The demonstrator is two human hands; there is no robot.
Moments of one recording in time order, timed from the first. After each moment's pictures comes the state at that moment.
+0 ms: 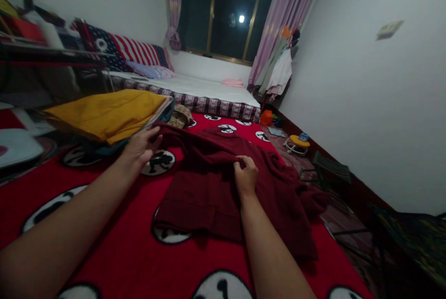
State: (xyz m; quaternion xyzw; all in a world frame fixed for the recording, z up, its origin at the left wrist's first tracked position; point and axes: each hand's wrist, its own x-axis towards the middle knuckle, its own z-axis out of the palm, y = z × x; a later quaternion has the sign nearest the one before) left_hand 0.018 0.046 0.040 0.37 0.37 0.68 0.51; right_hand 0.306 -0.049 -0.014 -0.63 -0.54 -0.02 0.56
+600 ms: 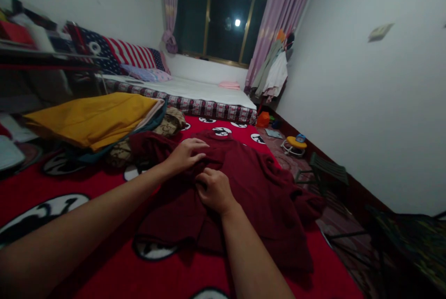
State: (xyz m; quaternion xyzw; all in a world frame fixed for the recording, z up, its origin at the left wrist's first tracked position) left_hand 0.116 0.038 0.036 0.87 0.30 0.38 0.11; right_hand 0.262 -0.066 -0.004 -0.49 -0.82 -0.03 0.29
